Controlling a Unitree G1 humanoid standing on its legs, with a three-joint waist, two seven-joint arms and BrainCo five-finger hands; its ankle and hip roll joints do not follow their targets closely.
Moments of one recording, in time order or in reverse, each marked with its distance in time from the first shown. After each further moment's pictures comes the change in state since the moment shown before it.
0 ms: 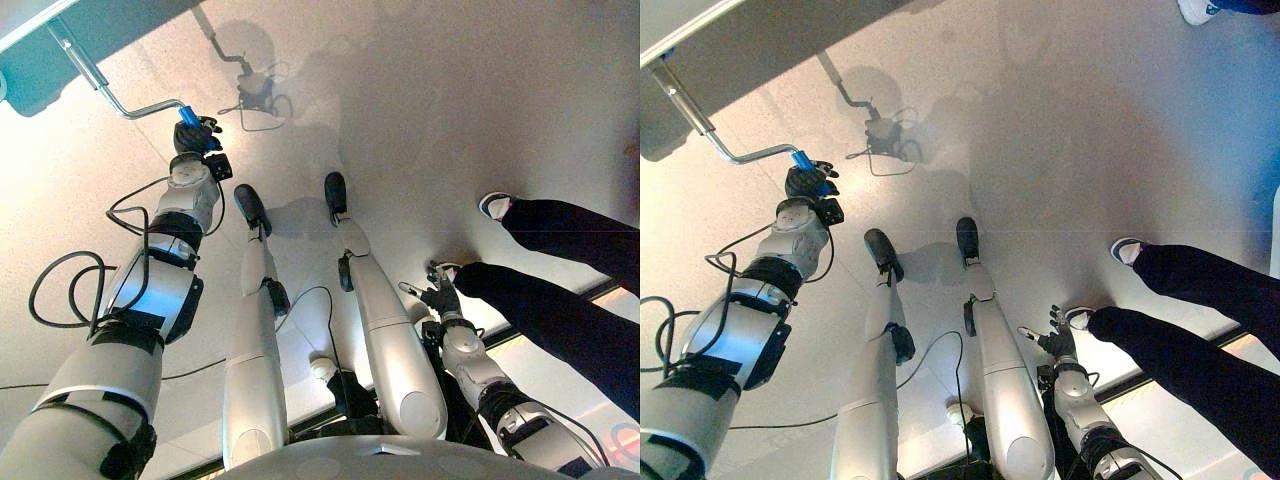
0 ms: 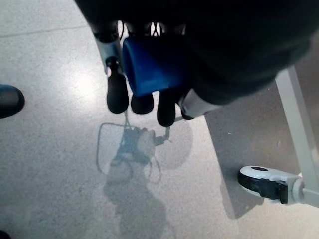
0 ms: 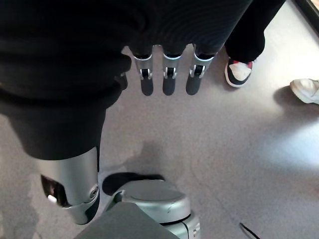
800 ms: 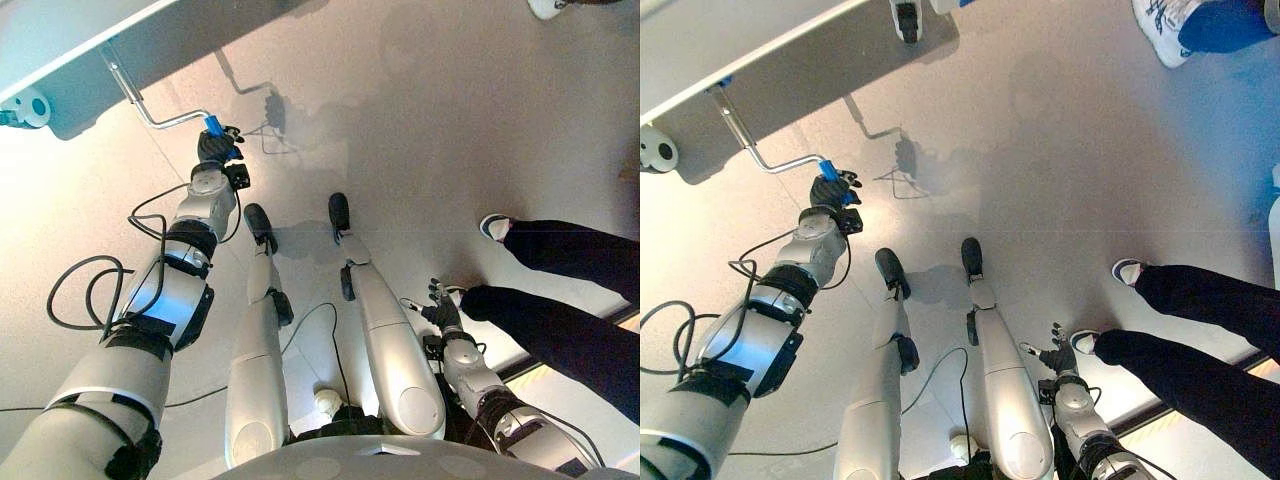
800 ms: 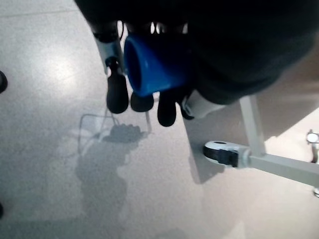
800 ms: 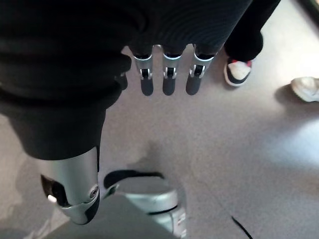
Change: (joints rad) left arm 0.048 -0.059 -0.048 -0.077 -0.002 0.007 -0.025; right arm 0.000 0.028 0.000 0.129 0.000 0.001 0.019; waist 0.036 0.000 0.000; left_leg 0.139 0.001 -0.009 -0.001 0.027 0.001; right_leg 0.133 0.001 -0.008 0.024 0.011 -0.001
